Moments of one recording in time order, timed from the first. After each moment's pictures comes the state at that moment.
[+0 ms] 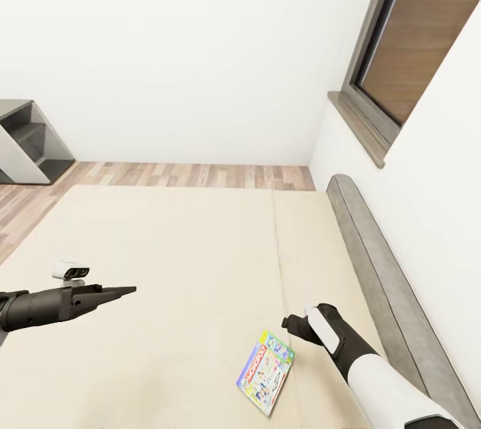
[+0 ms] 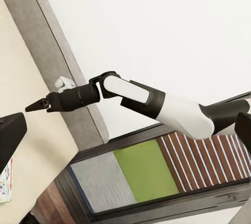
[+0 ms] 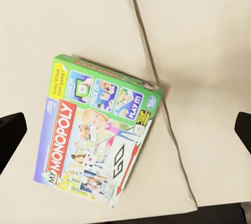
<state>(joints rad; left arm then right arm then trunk) -0.38 0.49 0.19 -1.42 0.38 1.02 -1.57 -0.70 0.03 0.17 -0.54 -0.64 0.64 -0.30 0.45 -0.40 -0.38</state>
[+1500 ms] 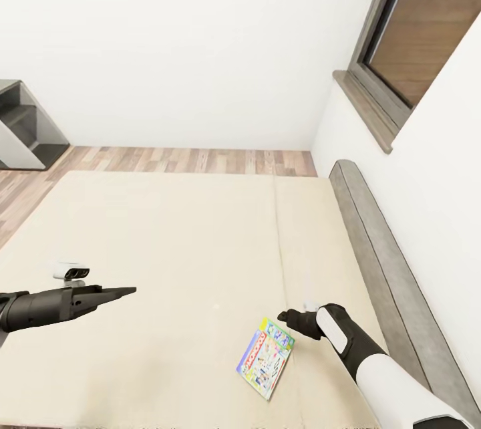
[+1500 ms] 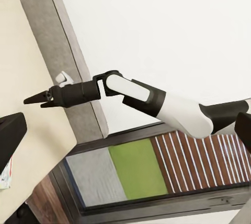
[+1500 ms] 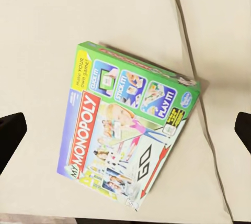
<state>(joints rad) -0.38 0.49 0.19 -1.41 0.38 1.02 -1.57 -0.70 -0.01 0.16 -0.54 -0.64 0.62 -0.07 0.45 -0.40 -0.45</state>
